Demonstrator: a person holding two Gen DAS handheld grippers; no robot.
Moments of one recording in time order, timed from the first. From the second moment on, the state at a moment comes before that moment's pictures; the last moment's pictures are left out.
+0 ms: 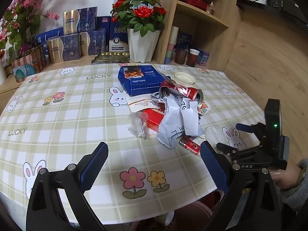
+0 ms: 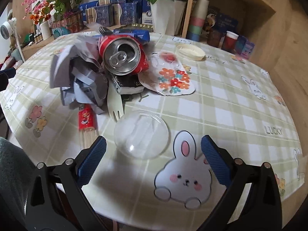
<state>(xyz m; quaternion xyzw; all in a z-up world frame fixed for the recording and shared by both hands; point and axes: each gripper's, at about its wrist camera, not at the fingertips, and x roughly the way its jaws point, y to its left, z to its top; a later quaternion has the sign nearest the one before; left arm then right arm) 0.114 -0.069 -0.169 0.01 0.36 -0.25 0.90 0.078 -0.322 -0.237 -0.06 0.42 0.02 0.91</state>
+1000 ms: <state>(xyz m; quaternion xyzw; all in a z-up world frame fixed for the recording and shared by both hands) 0.205 -0.131 -0.205 -0.07 0.44 -0.29 0.84 0.089 -0.326 -0.242 -0.02 0.42 0.05 0.91</state>
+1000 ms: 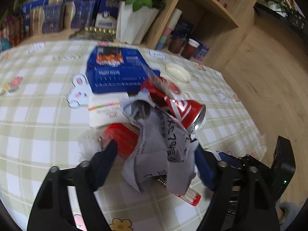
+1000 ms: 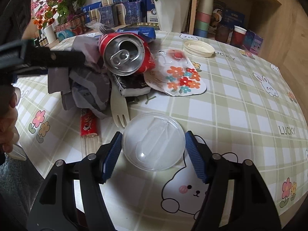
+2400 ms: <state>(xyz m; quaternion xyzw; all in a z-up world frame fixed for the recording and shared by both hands) 0.052 -0.035 -0.148 -0.03 0.42 -0.36 0.83 0.000 -0.281 -0.154 -0.02 0.34 0.09 0.93</state>
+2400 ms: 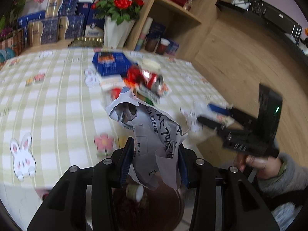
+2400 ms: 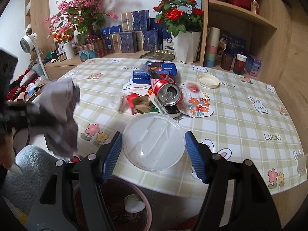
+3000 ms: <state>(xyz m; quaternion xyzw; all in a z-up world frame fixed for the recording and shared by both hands) 0.001 -0.053 -0.263 0.05 0.56 -0.34 0.75 -0.047 -0.277 -0.160 -0.01 0.35 0.08 0.93</state>
